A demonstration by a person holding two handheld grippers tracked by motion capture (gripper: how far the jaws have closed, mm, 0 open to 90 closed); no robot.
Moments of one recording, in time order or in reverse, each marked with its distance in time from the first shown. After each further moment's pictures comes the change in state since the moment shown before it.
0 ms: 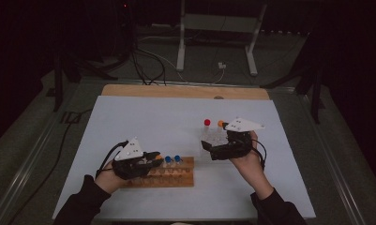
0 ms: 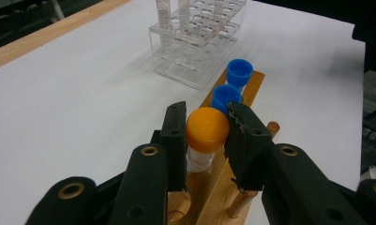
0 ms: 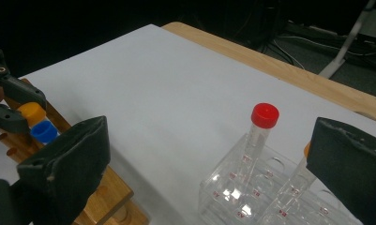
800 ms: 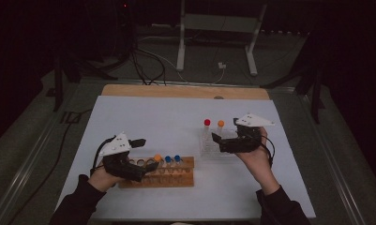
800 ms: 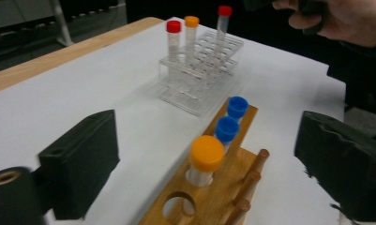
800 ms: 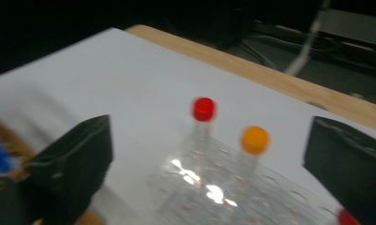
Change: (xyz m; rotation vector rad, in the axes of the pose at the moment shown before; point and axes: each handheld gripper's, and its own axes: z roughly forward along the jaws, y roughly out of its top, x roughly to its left) left arm 0.011 0.003 -0.024 -0.118 -0.011 -0.079; right arm -0.029 -0.005 -0.005 -0.013 -0.107 0.038
